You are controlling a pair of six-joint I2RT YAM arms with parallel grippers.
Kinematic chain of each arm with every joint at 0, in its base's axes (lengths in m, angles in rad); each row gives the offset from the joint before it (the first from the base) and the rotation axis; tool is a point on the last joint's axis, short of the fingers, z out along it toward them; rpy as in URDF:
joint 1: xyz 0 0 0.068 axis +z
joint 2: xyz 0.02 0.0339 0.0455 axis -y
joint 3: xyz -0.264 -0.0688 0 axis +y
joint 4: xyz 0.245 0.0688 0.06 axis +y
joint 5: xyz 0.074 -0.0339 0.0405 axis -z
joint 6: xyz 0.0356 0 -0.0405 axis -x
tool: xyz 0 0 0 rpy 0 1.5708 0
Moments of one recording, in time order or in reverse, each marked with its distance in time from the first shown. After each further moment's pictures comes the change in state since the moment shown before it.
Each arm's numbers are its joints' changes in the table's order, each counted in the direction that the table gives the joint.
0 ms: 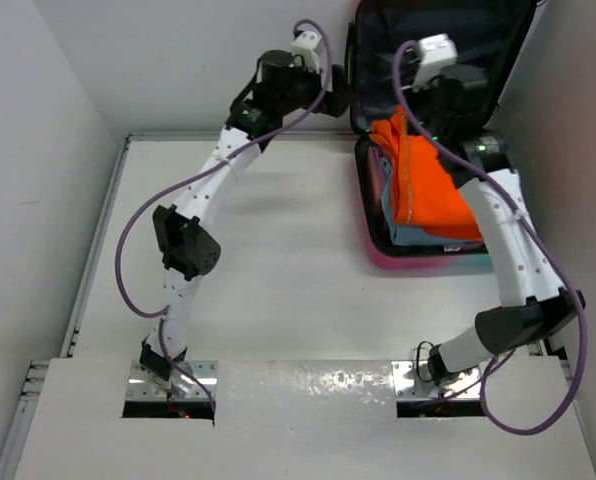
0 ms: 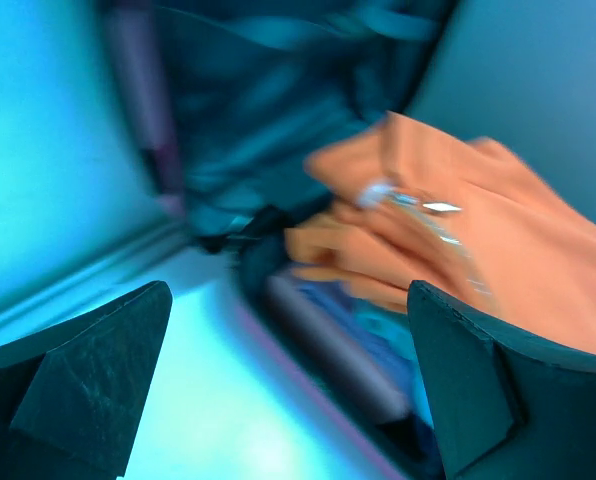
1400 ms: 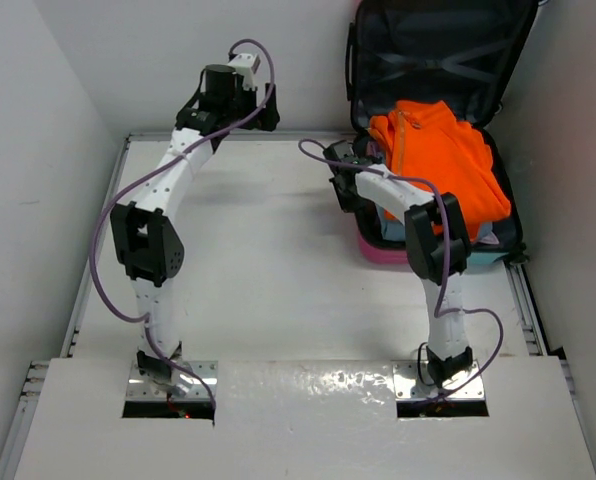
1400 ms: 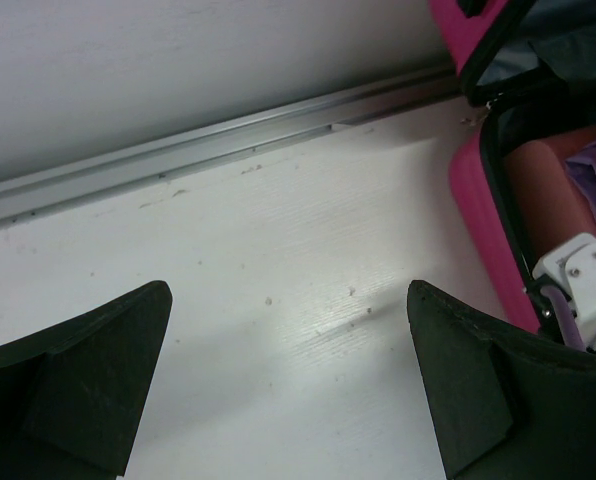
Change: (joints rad) left arm 0.240 0.218 0.426 0.093 -0.118 -0.112; right arm 0.225 -0.626 0.167 0.097 0.191 -0.224
